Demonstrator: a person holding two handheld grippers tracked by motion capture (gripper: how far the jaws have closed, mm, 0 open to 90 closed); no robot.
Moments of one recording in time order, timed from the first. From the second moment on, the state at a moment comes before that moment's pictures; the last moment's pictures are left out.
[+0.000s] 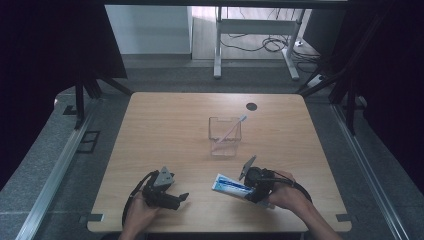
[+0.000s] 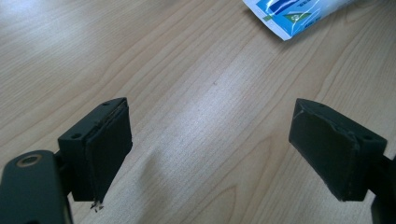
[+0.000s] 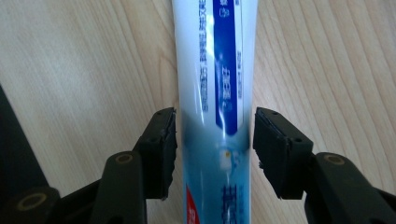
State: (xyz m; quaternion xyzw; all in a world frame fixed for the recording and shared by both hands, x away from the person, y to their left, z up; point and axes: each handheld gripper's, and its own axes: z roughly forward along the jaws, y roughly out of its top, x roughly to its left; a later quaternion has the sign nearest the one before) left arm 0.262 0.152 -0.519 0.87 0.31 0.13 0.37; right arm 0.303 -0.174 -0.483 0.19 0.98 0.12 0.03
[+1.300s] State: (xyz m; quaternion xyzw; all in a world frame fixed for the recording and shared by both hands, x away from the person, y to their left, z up) left arm 0.262 0.149 -0.522 0.87 0.31 0.13 0.36; right arm 0.309 -0.179 -0.479 0.24 0.96 0.13 0.02
